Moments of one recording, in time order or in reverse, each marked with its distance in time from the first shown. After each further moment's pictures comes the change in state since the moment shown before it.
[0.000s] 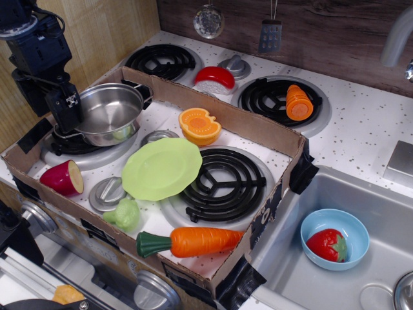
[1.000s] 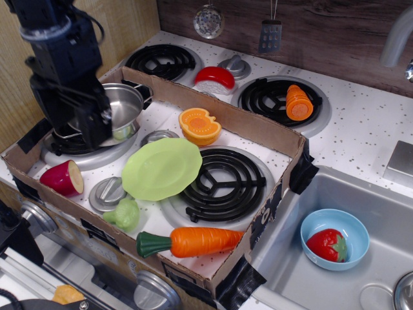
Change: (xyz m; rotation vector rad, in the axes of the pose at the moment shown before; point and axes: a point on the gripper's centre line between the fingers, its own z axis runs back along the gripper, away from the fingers) arm -0.010 -0.082 0.020 0.085 0.021 0.076
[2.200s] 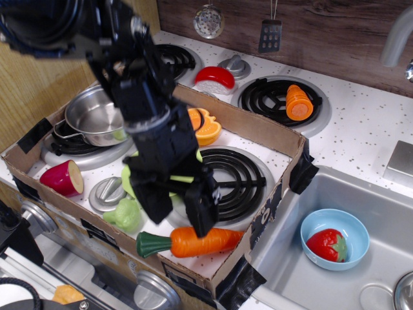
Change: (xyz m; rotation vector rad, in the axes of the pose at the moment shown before) arm -0.004 -0.110 -0.050 -0.355 0.078 0.097
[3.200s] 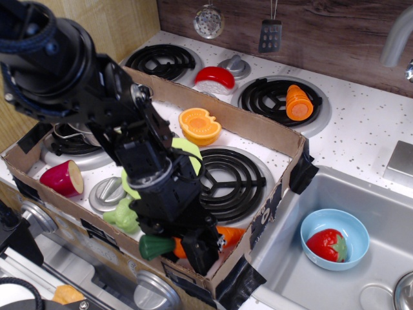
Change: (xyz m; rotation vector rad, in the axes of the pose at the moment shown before) arm -0.016 -0.002 -0.032 0.003 -0.052 -0.006
